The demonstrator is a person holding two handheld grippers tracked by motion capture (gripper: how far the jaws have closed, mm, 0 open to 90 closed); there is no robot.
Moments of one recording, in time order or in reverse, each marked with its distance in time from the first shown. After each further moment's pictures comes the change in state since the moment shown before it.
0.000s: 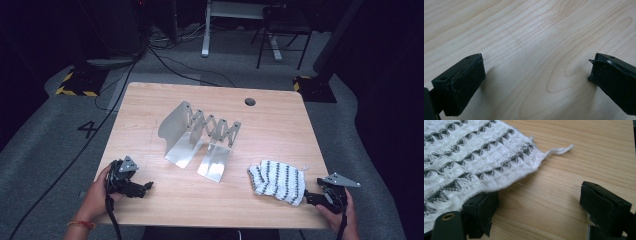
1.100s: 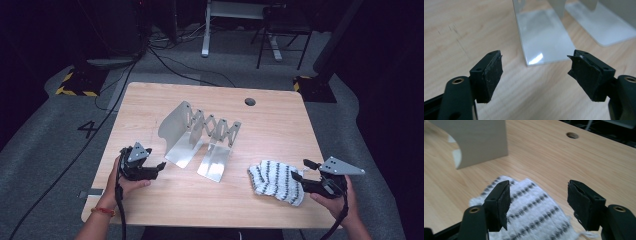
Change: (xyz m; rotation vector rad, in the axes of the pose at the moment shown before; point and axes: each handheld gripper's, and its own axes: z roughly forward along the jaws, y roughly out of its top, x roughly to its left) left arm -0.020 0.056 -0.002 -0.239 0.045 -0.012; right arm 0.049 0.085 -0.047 -0.174 0.180 -0.235
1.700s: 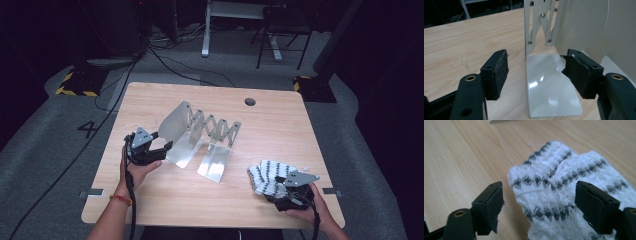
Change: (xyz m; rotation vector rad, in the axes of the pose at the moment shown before) left arm 0.003 0.035 0.014 -0.172 0.033 -0.104; right arm 0.051 -0.032 0.062 0.203 0.187 -0.142
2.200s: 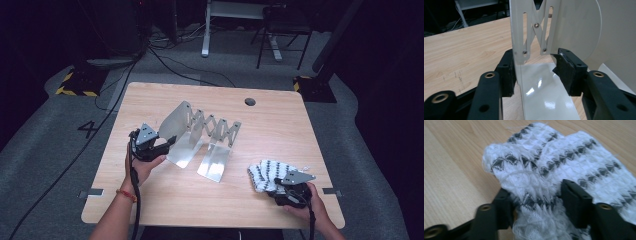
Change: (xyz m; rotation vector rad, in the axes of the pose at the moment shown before) left arm -0.005 0.007 0.009 -0.011 -0.007 0.031; right arm -0.012 -0.012 0.012 0.032 -0.081 0.069
